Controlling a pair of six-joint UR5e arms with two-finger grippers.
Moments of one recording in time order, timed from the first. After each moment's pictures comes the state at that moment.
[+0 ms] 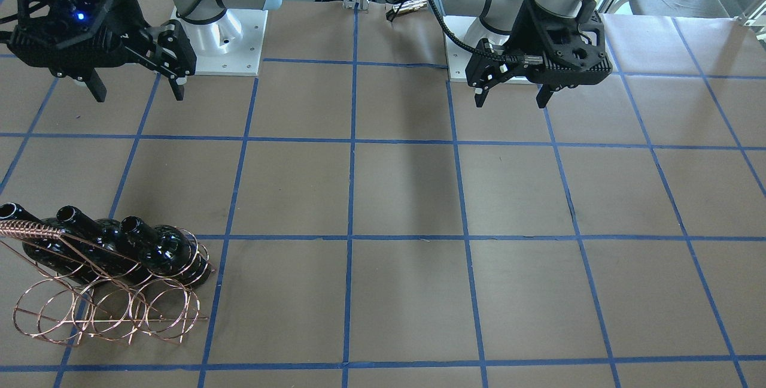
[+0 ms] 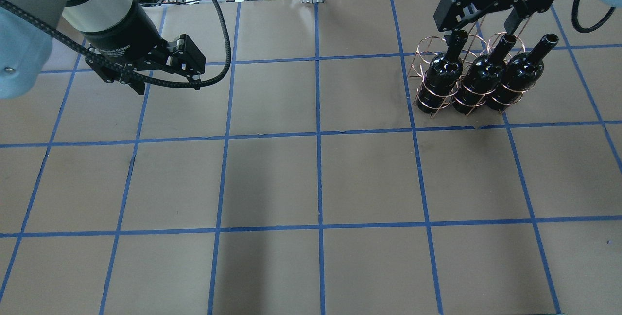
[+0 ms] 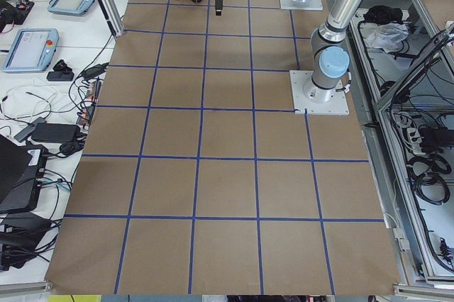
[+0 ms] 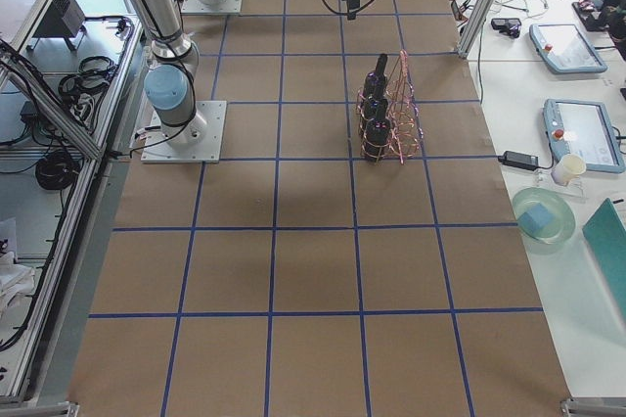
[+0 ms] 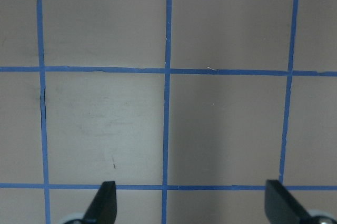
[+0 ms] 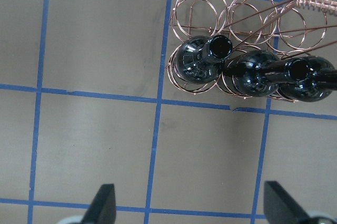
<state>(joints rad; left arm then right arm) -1.59 -1.52 -1.59 -1.56 1.56 -0.05 1.57 -1.54 1.43 -1.55 -1.63 -0.12</state>
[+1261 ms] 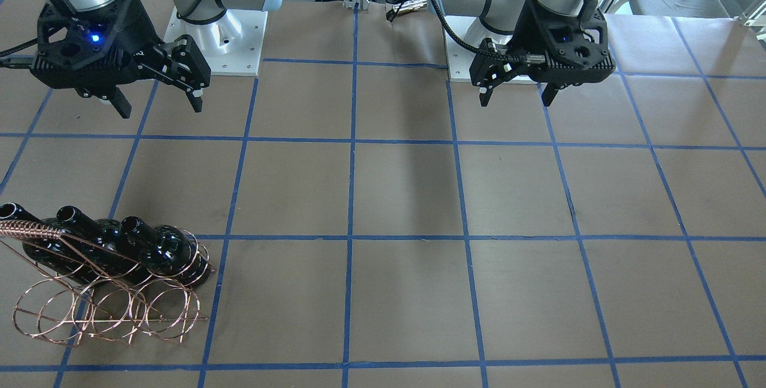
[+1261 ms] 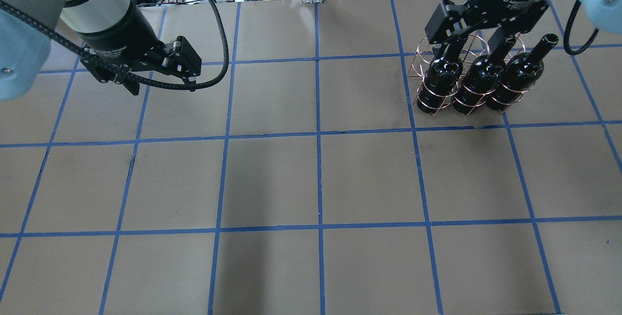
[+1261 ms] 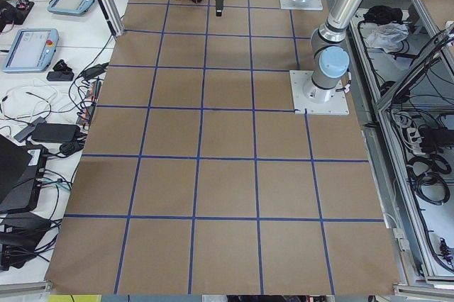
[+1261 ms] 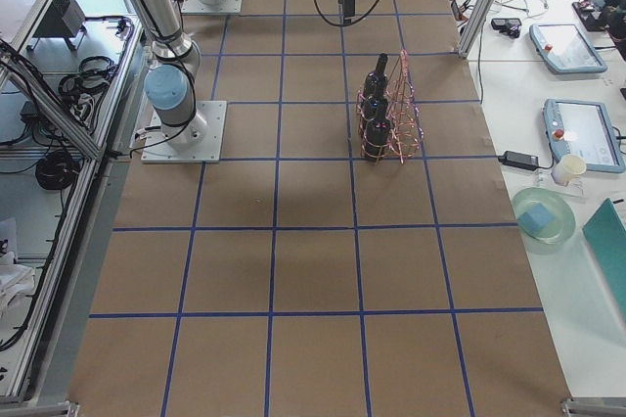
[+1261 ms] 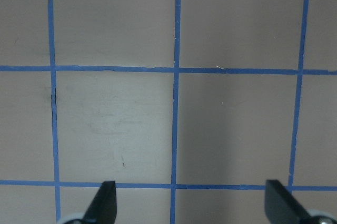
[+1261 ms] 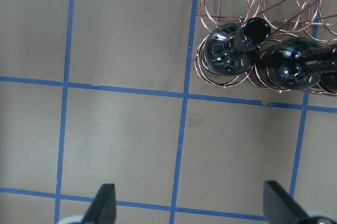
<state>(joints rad) -1.59 -1.52 -1.59 -1.57 1.58 -0.05 1.55 -1.57 1.51 -1.59 -1.53 -0.13</state>
